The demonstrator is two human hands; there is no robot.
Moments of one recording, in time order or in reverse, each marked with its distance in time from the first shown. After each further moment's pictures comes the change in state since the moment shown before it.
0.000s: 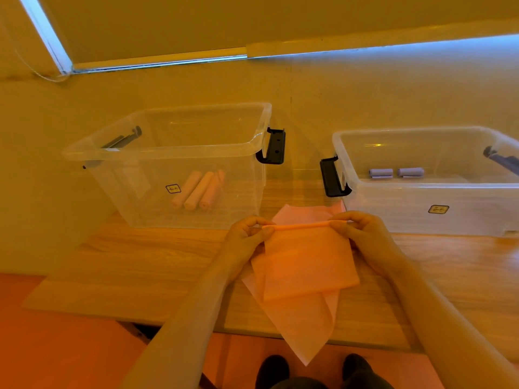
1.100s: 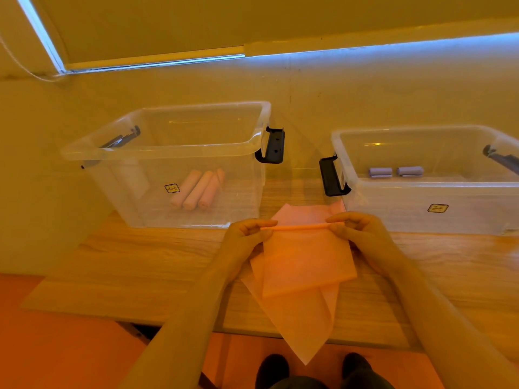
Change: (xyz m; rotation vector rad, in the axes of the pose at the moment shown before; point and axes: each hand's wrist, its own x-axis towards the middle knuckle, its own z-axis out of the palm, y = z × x) left_hand -0.005 0.005 0.000 -0.039 0.000 -0.046; right_hand 0.000 0.001 0.001 0.072 -0.013 0.033
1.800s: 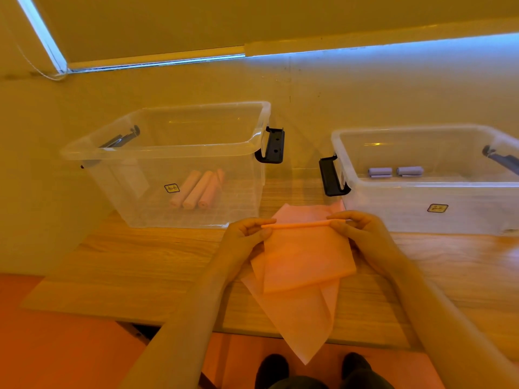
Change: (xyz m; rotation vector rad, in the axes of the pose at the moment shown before) left_hand -0.001 0.000 0.001 -0.015 0.014 0.012; right_hand 0.001 0.003 -0.001 -0.014 0.015 -0.026
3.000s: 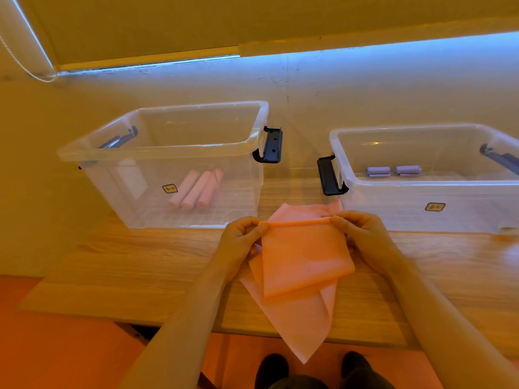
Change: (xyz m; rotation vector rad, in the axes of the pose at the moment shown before) left_hand 0.003 -0.003 -0.004 0.150 0.042 0.044; right_hand -0.002 0.000 0.001 0.011 -0.008 -0.018
